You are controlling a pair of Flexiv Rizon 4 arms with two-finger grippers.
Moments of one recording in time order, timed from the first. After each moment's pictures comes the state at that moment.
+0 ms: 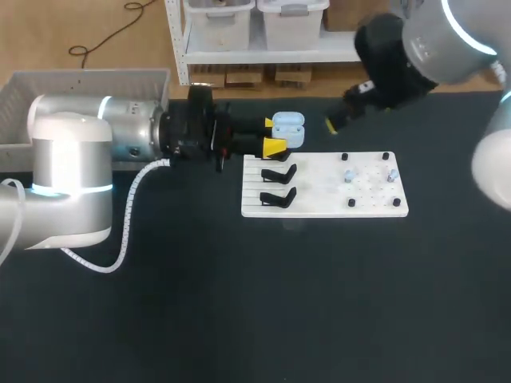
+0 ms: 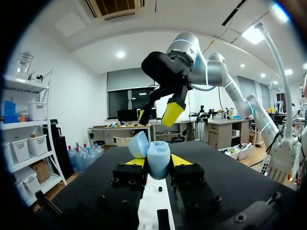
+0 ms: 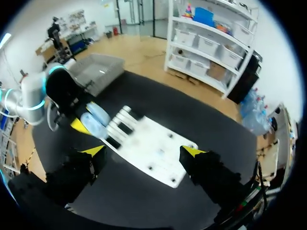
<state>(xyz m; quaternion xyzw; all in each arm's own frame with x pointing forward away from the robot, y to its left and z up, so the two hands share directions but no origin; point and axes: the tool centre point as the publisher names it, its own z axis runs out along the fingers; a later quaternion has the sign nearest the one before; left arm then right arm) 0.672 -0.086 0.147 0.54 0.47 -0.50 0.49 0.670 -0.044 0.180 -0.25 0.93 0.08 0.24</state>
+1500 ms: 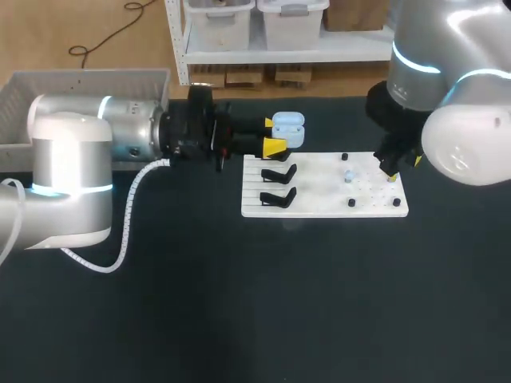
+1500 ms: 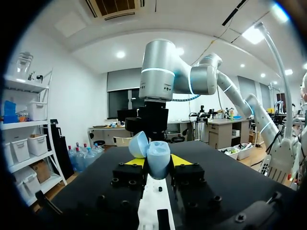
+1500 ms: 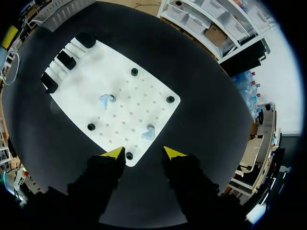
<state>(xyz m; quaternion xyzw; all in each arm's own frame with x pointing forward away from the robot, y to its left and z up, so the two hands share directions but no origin) 0.672 -0.086 0.147 0.54 0.47 -0.50 0.49 0.684 -0.136 0.048 -0.30 0.95 -0.05 0.05</state>
